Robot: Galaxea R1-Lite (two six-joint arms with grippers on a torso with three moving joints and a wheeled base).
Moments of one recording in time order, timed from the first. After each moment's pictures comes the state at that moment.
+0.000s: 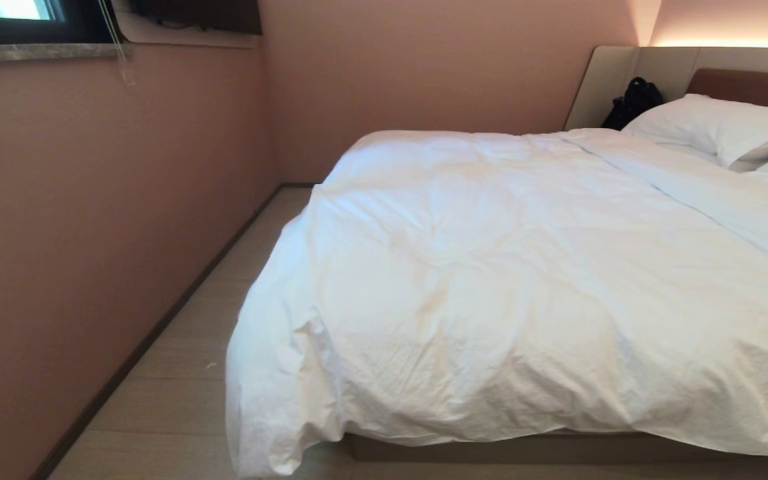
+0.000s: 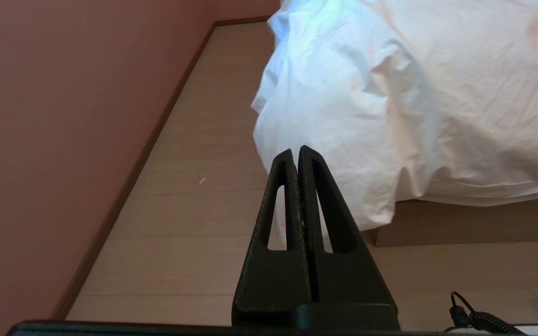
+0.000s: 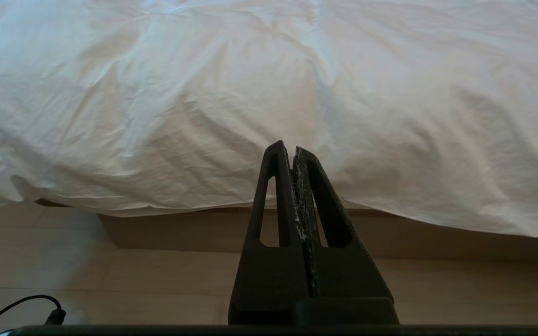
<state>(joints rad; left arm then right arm) 0.01 0.00 0.00 0.01 -0.03 0.10 -0.01 0.00 0.00 0.00 0.01 -0.02</state>
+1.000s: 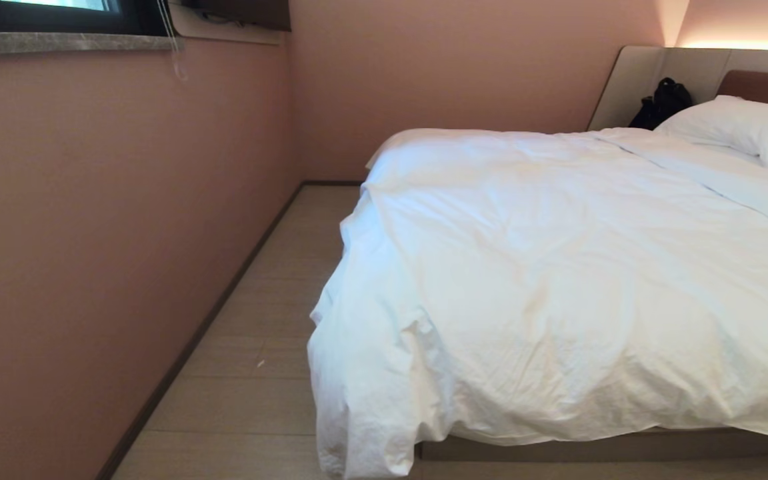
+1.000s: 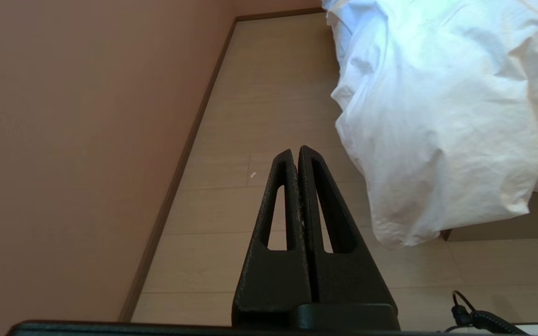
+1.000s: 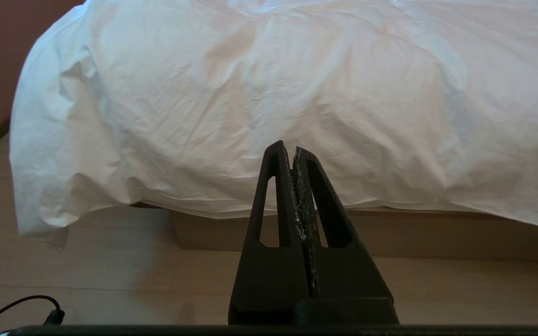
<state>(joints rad) 0.01 0.00 0.00 0.01 -0.04 0.11 -0.01 0.00 0.00 0.00 0.01 -0.02</state>
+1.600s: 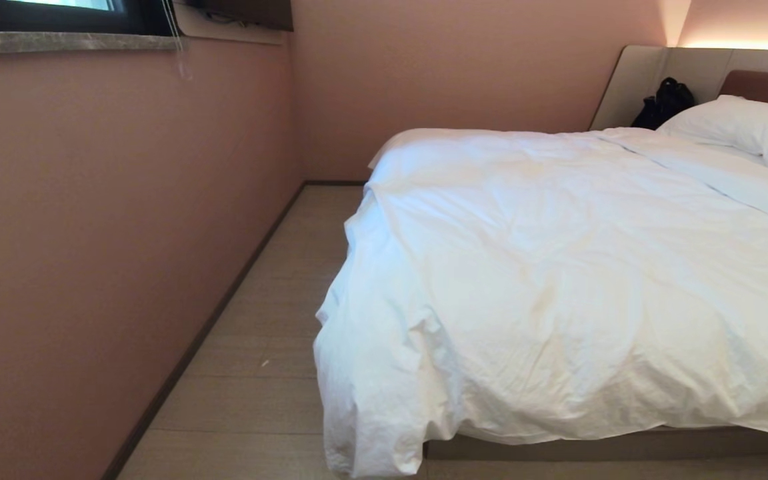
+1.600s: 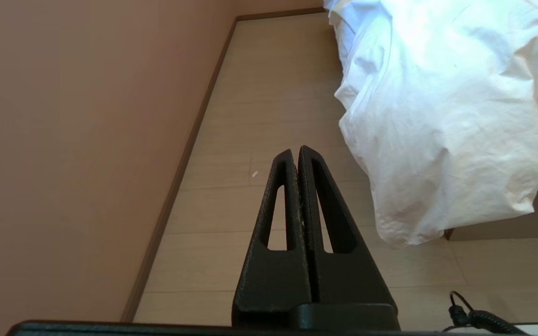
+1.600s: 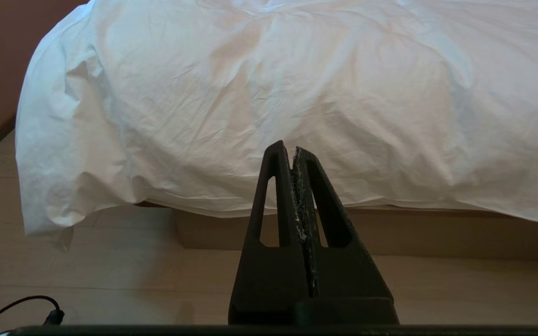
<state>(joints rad) 0.01 0.00 0.00 0.01 -0.04 0.10 -0.01 0.00 0.00 0.00 0.01 -0.02</state>
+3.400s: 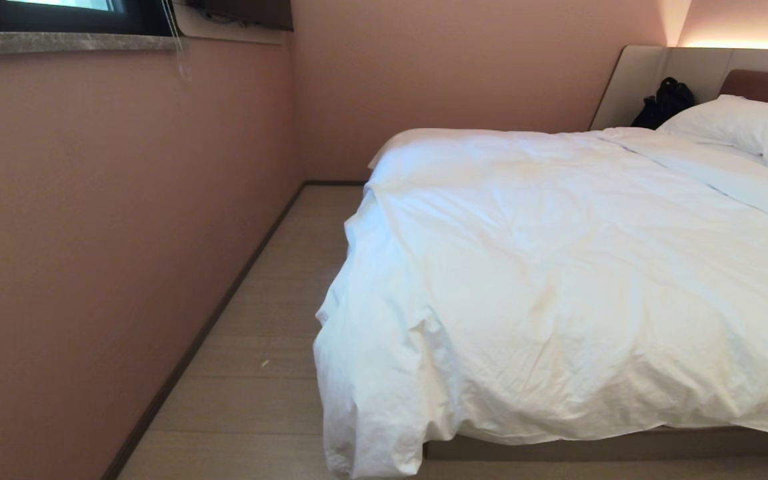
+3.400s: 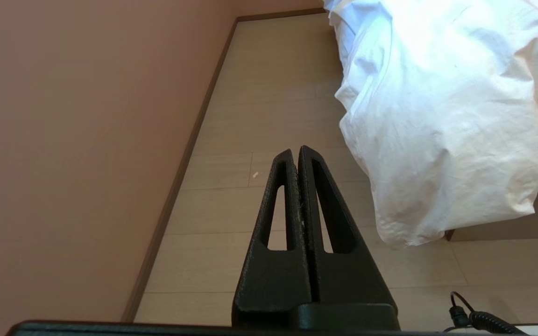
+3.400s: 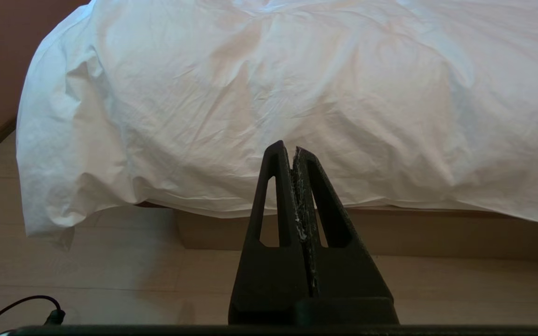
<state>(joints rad) 0.01 0.00 0.00 0.01 -0.04 0.10 -0.01 0.00 0.00 0.00 0.01 -0.02</state>
